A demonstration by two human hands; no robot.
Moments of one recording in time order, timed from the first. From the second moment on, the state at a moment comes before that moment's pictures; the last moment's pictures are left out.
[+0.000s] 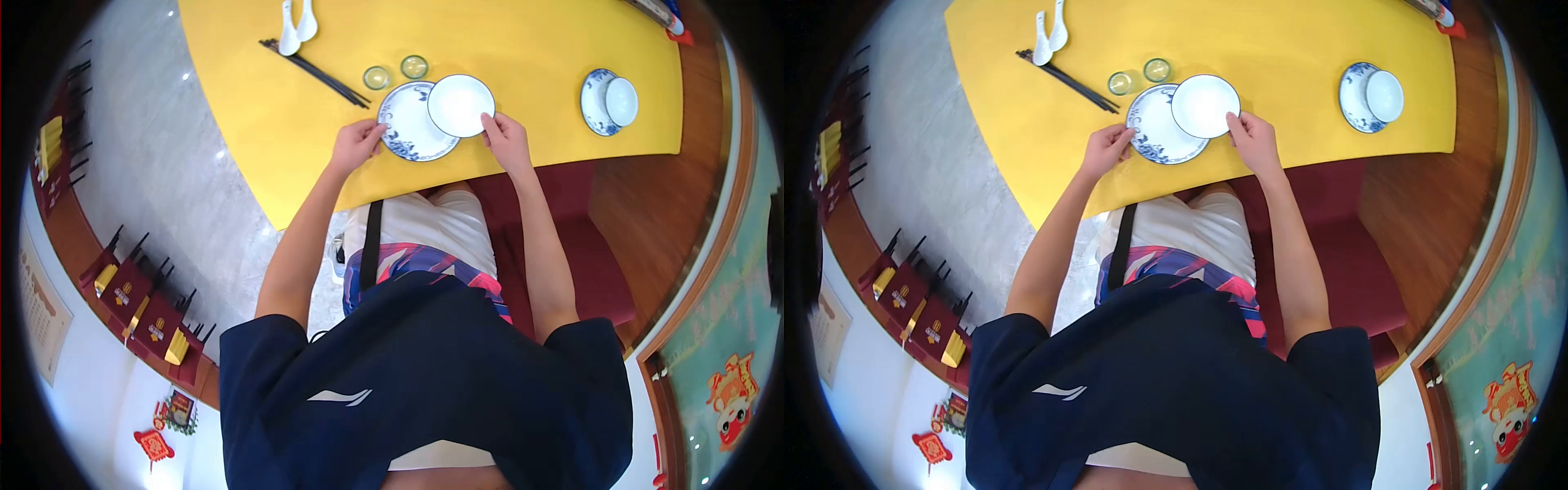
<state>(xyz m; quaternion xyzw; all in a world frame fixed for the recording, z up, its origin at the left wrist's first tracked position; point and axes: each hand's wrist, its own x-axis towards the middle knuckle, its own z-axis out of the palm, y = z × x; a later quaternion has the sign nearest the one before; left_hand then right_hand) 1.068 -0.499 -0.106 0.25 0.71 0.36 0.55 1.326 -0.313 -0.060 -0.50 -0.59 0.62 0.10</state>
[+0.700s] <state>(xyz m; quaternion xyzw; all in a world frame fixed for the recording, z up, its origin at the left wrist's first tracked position) 1.068 -0.496 -0.094 0.24 0.74 0.36 0.51 1.284 -0.296 -0.034 -0.47 -0.78 0.39 -0.12</state>
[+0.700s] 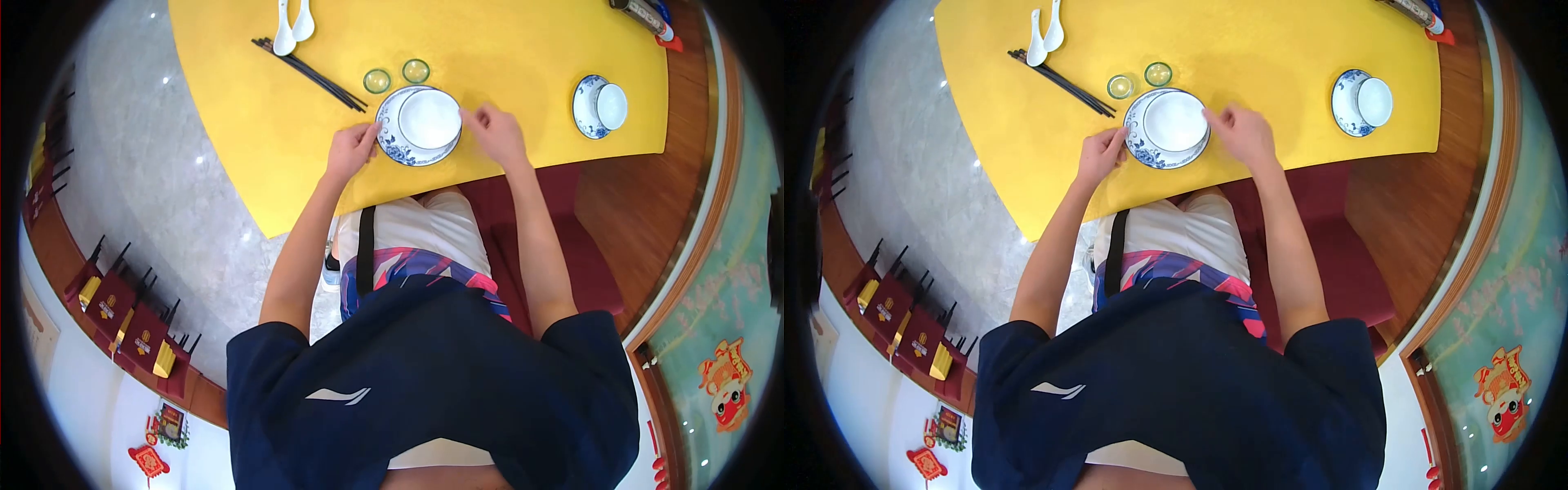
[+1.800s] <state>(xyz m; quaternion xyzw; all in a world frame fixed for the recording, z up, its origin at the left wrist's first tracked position) 1.126 -0.413 -0.001 0.57 0.73 0.37 0.10 1.497 -0.054 -0.016 -0.64 -0.75 0.15 -0.04</state>
